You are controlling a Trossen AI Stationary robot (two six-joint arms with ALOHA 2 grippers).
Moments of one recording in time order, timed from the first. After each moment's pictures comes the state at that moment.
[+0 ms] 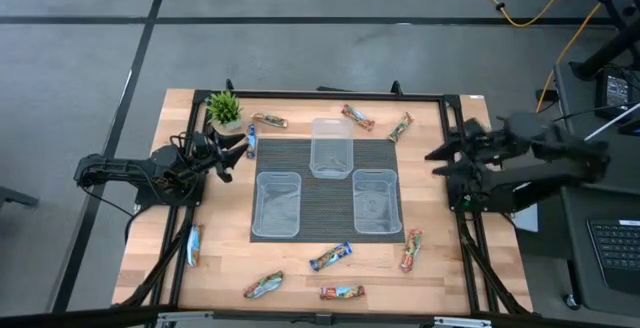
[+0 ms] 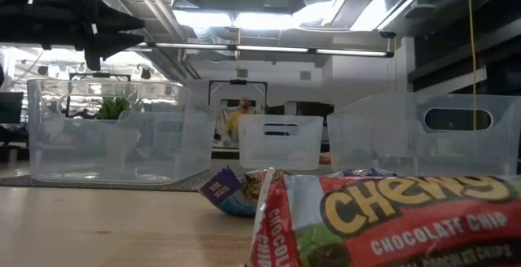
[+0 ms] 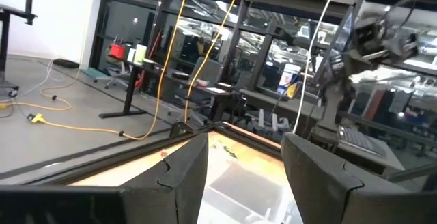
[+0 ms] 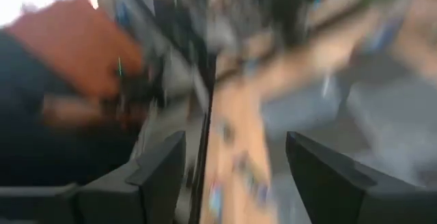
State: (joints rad) left arm -0.01 0.05 0.01 0.24 -0.50 -0.22; right arm 0.05 0.62 1.01 -0.69 -0.24 0.56
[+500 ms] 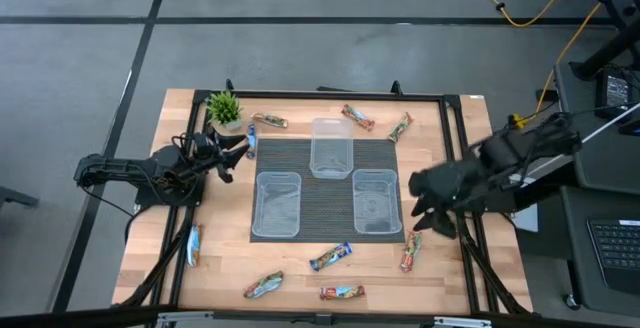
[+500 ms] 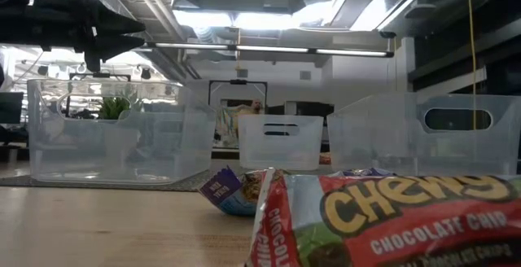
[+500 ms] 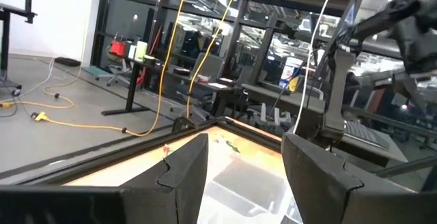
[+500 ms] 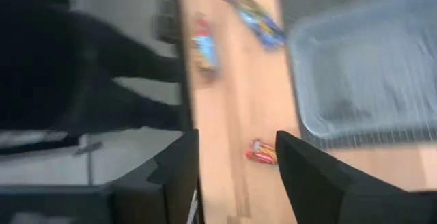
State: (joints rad) left arm -0.01 0.05 0.01 0.20 -0.49 -0.22; right arm 0.46 1.18 1.32 -1.10 -0.16 0.76
